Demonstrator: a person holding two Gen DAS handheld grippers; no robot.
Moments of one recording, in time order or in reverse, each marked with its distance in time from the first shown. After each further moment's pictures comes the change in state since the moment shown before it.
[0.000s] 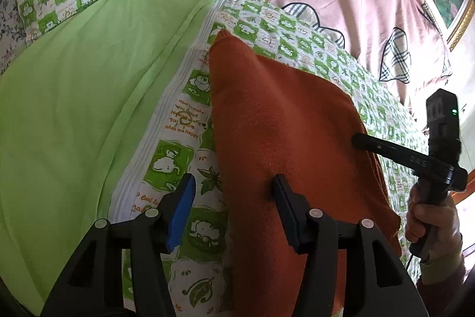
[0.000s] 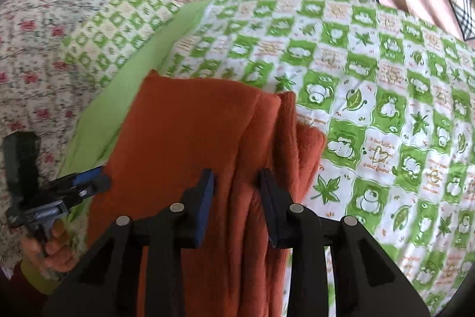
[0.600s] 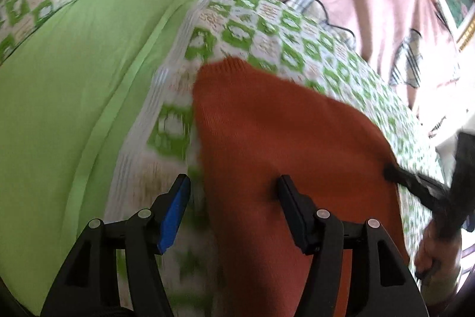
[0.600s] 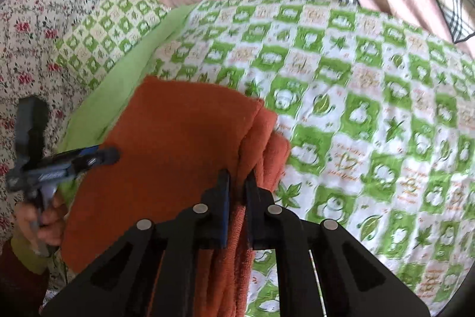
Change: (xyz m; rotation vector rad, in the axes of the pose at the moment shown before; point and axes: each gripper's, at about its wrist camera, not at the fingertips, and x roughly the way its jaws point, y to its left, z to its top) left arm 0.064 -0.010 0.068 0.010 0.061 -0.004; right arm -0.021 -0.020 0.002 -0.068 -0.053 -0.061
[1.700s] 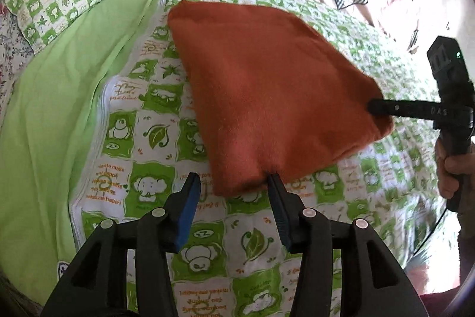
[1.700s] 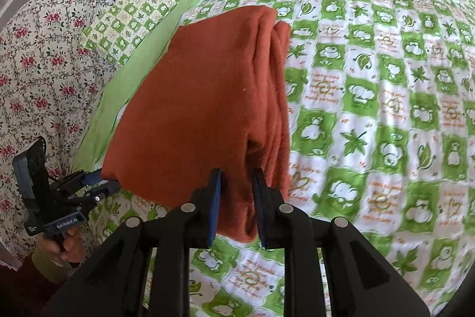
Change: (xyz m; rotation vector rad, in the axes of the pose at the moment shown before) left arm -0.104 -0.024 -0.196 0.281 -0.011 0.078; right arm -0.061 0.031 -0.135 0.165 0.041 0.117
